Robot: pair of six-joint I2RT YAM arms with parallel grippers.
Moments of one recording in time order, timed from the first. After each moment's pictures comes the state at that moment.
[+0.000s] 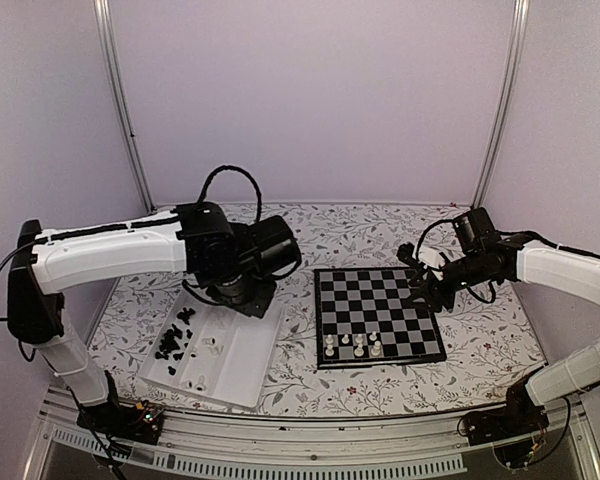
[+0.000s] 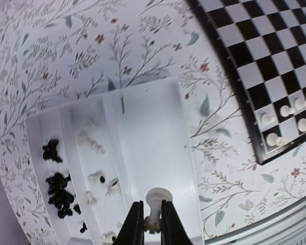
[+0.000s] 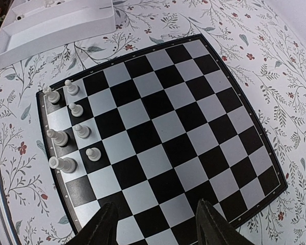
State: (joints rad) left arm -1.10 1.68 1.48 -1.17 -0.40 -0.70; right arm 0.39 1.33 0.84 -0.48 -0.48 -0.67
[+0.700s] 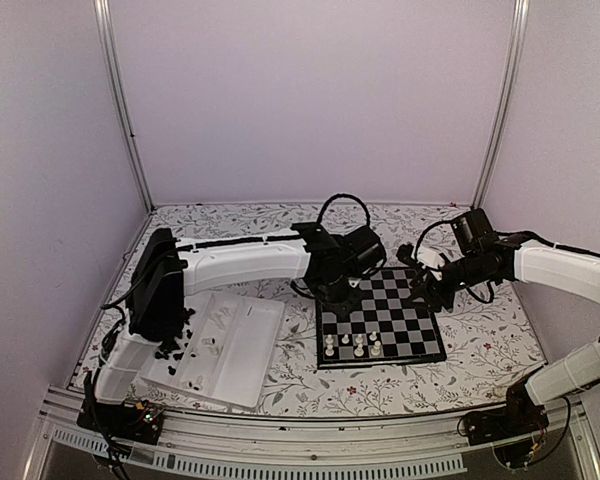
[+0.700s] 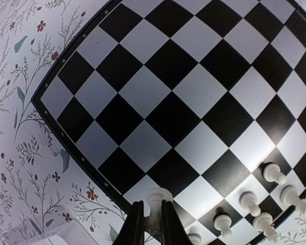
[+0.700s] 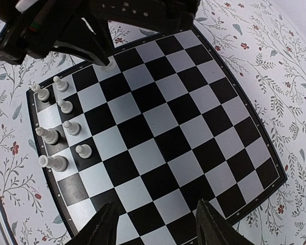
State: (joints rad) left arm -1.09 2.34 2.08 -0.95 -0.29 -0.25; right arm 0.39 1.34 0.84 -0.47 -0.44 -0.64
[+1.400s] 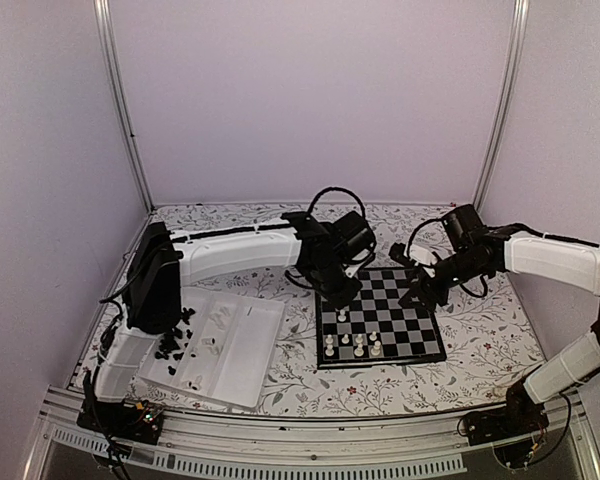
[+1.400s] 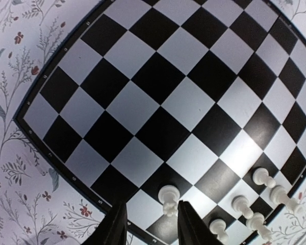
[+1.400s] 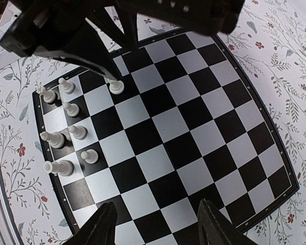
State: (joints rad) left arm -1.04 2.36 2.10 -0.91 -0.12 -0.18; right arm 0.40 1.43 0.90 -0.51 -0.48 -0.65
